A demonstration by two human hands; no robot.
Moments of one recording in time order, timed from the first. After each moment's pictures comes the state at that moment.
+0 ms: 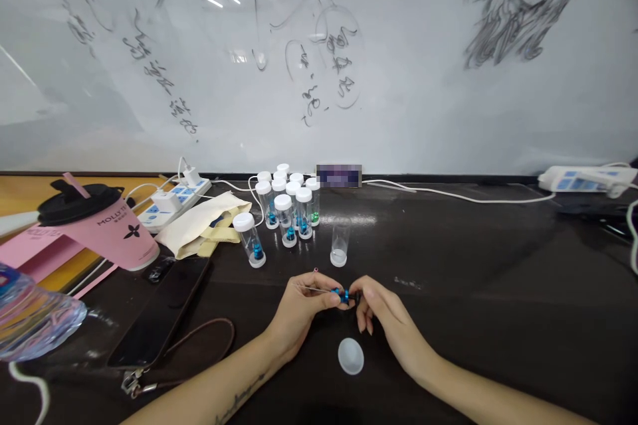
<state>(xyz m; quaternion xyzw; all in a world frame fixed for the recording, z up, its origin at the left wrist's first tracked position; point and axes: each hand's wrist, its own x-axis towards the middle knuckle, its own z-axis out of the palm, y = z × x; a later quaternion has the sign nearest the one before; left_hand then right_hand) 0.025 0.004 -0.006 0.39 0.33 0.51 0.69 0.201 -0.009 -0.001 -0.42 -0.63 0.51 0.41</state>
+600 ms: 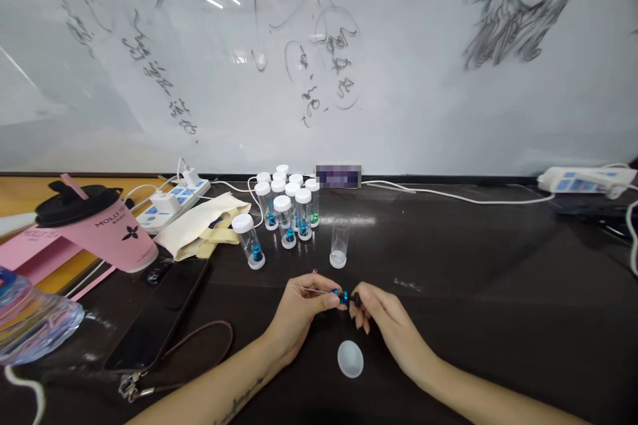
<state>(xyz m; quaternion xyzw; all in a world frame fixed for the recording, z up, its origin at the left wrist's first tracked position) 0.025 0.003 -0.005 0.39 0.34 0.51 0.69 0.201 -0.007 0.001 -0.43 -0.63 0.51 0.40</state>
